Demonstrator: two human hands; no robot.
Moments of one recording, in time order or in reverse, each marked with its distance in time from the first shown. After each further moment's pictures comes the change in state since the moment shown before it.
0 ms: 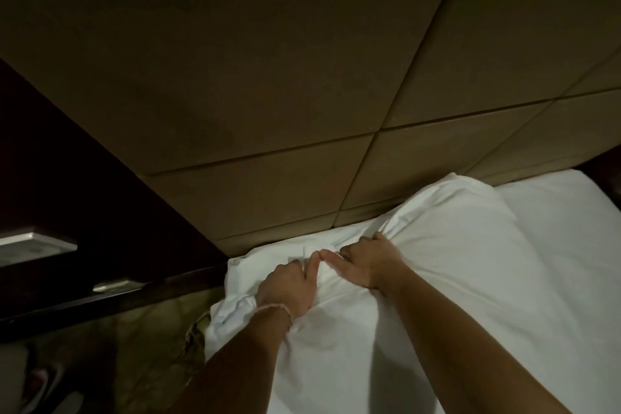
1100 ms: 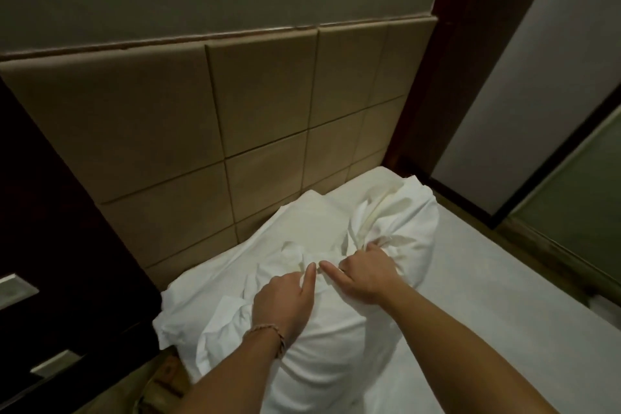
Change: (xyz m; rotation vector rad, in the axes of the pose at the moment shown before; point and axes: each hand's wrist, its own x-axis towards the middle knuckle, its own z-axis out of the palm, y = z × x) left_hand -0.347 0.098 0.015 0.028 0.304 0.602; right_hand -0.423 0.007 0.033 0.020 0.456 0.350
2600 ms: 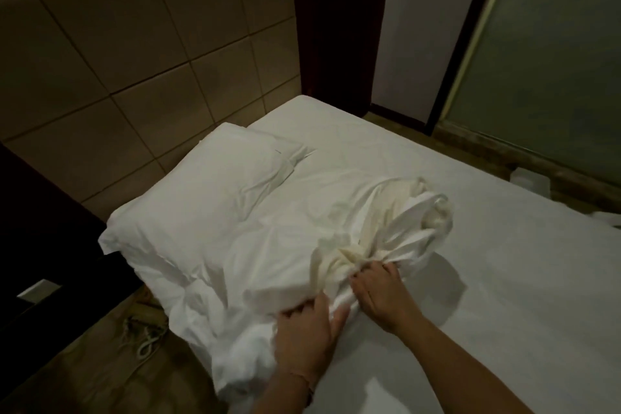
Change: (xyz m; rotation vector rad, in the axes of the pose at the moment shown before) left_hand -0.413 0.217 0.240 0.407 -0.127 0.325; right_hand -0.478 0.150 0.249 0.335 0.476 0.080
